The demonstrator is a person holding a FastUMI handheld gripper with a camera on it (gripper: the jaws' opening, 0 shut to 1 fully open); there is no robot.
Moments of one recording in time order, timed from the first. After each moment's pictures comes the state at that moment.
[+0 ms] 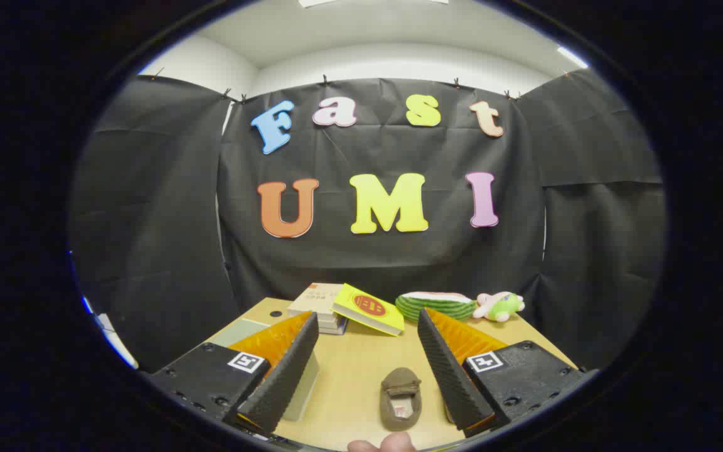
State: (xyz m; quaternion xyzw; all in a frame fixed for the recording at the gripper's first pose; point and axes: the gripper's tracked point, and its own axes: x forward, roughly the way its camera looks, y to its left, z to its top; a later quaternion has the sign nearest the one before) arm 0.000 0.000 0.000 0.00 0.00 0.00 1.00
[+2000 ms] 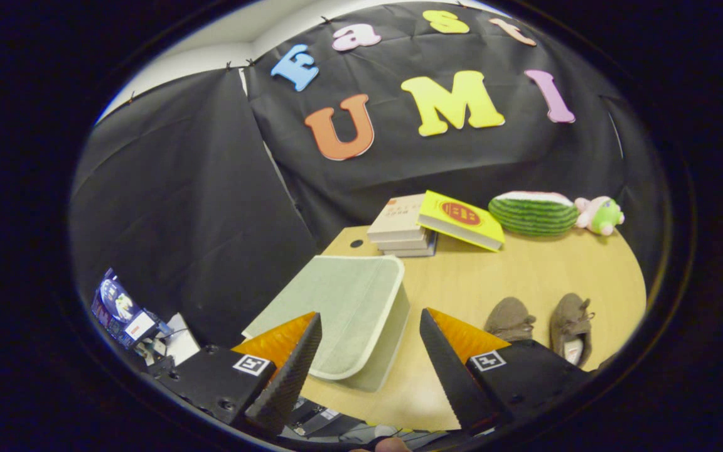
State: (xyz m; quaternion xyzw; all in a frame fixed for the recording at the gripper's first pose) arm 0.043 0.110 -0.136 0.10 0.24 0.20 0.94
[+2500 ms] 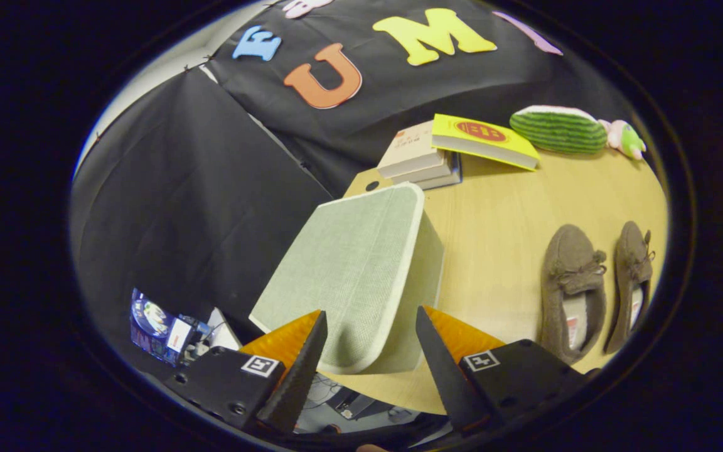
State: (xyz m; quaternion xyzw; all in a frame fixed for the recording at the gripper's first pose) arm 0.056 0.134 -0.202 0.22 0.36 0.24 0.87
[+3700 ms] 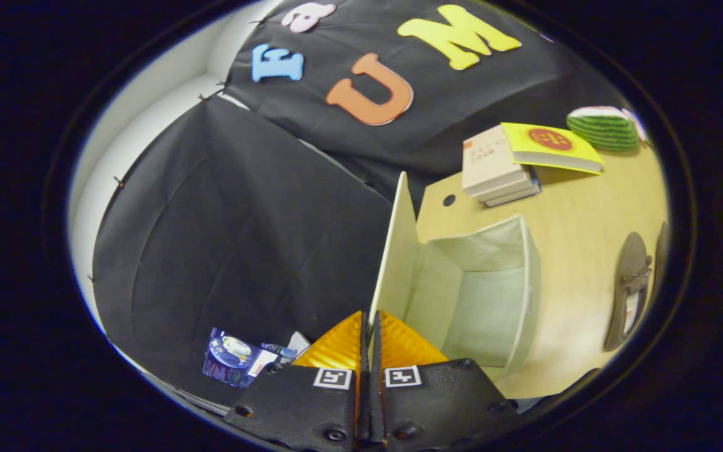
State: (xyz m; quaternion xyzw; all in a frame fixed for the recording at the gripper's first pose) arm 0.036 0.262 -0.043 0.25 0.32 0.35 0.84
